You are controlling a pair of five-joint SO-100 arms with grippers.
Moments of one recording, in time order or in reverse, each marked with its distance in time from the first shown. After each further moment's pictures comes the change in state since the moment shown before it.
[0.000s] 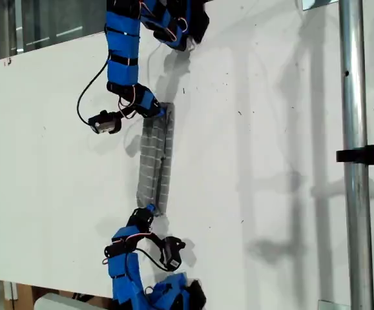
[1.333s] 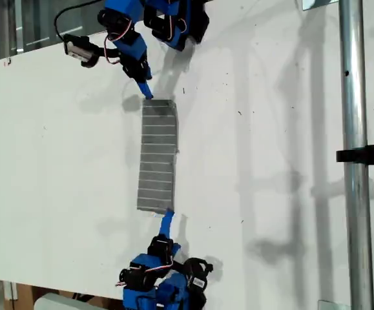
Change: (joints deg) arm 0 26.1 29.1 12.4 26.7 -47.2; arm 1 6.3 55.9 18.6 15.4 23.3
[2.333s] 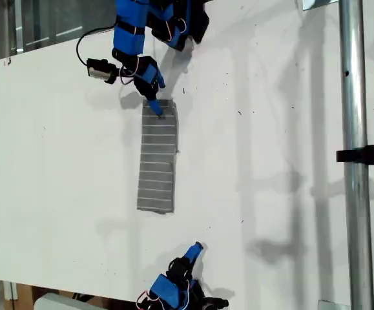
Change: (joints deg) arm 0 17.9 68.7 38.8 -6.9 -7.1; arm 1 2.6 -33.8 8.6 -28.5 6.3
